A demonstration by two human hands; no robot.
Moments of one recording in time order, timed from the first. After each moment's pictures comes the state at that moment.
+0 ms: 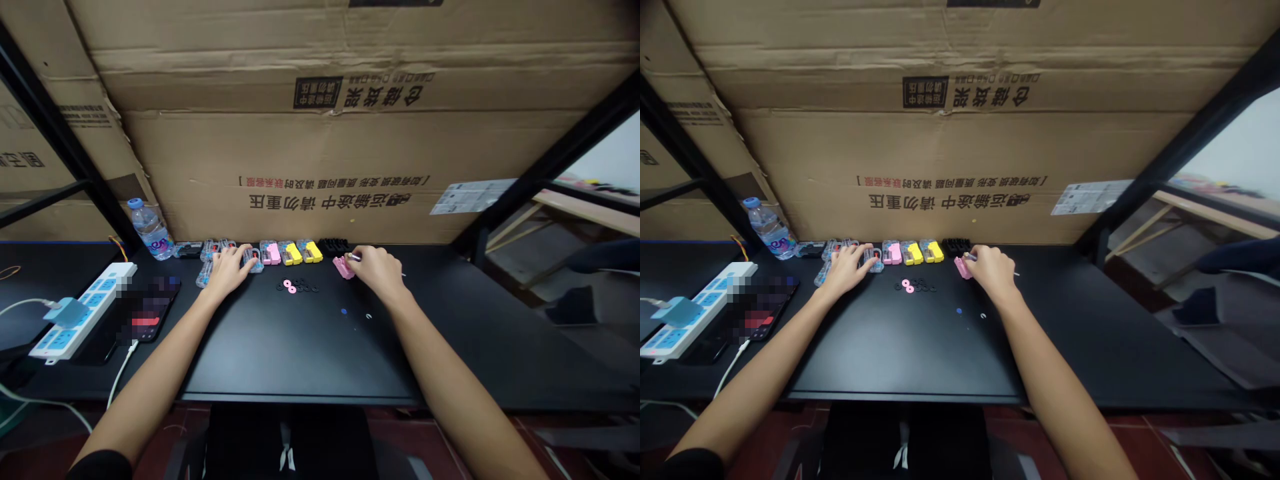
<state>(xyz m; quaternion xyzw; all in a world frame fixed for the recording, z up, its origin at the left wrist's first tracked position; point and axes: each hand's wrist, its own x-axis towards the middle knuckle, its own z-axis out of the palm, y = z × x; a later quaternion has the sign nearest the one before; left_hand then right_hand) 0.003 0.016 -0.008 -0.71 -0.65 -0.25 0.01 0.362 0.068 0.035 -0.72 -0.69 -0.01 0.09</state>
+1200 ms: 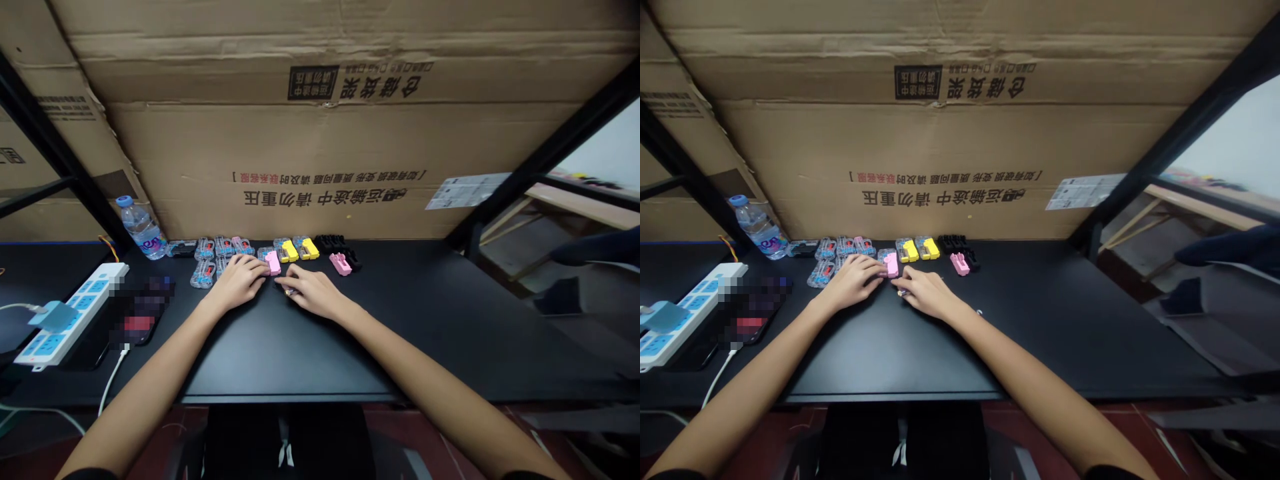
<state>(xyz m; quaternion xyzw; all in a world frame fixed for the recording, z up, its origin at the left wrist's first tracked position) 0.026 -0.005 -0.001 -0.87 -0.46 -0.20 0.01 0.283 0.021 -0.004 -0.29 -0.94 0.09 0.18</state>
